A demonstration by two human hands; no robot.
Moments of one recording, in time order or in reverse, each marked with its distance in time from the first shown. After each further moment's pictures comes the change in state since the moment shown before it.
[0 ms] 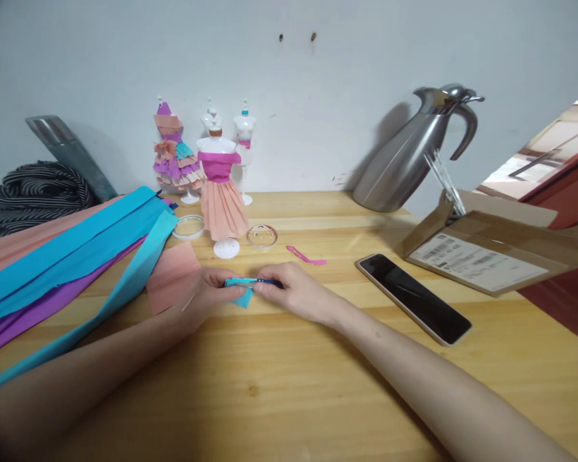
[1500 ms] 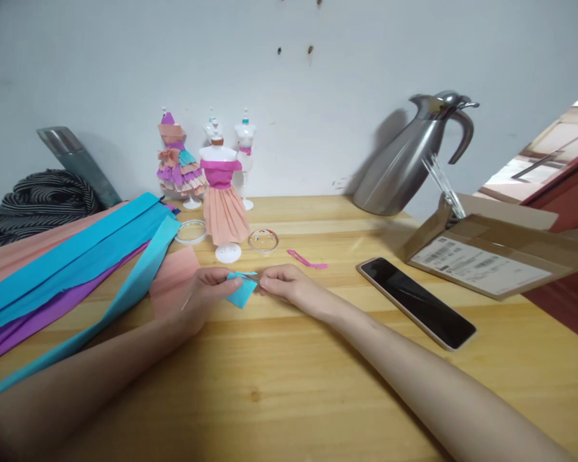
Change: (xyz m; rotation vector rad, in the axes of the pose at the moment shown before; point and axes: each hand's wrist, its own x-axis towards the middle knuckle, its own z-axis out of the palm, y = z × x) left_hand -0.001 0.004 -0.002 -0.167 0.071 -0.020; right_hand 0.006 0.018 0.007 0.469 -0.003 0.156
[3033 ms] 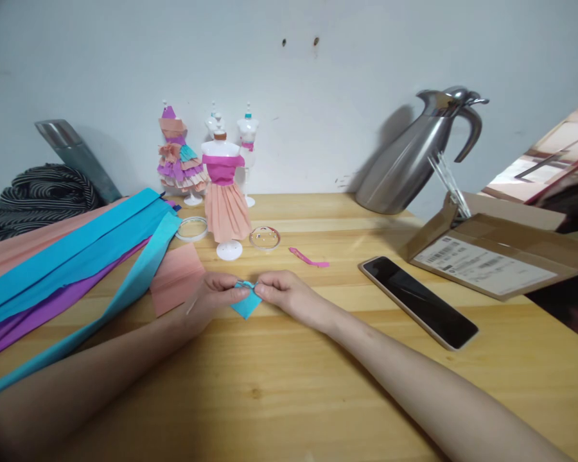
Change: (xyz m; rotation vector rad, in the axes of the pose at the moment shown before) left_hand -0.001 -0.014 -0.005 0.122 -0.161 -0.014; right_hand -0.005 -0.004 0.016 -0.029 0.008 -0.050
